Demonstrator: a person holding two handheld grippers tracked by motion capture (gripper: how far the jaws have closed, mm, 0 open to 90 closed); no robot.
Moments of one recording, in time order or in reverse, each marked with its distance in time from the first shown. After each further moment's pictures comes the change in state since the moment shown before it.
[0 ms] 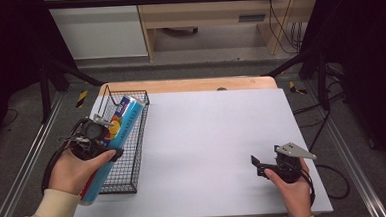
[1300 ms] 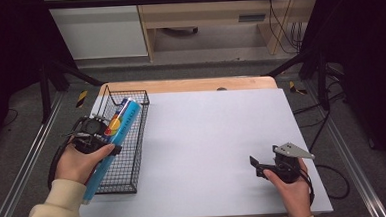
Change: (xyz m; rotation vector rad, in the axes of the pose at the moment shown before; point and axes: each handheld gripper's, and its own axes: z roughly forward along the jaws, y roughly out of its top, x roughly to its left) left arm 0.026 0.000 0.035 0.054 -0.019 -0.124; right arm 0.002 0.001 0.001 0.008 0.017 -0.016
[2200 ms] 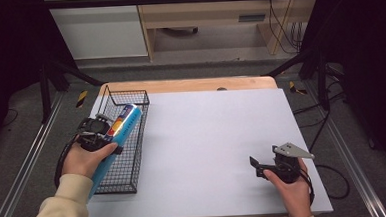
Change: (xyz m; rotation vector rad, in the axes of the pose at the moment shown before) left arm 0.007 0.003 0.023 0.082 0.018 -0.040; right arm 0.000 0.000 0.000 0.008 0.005 -0.002
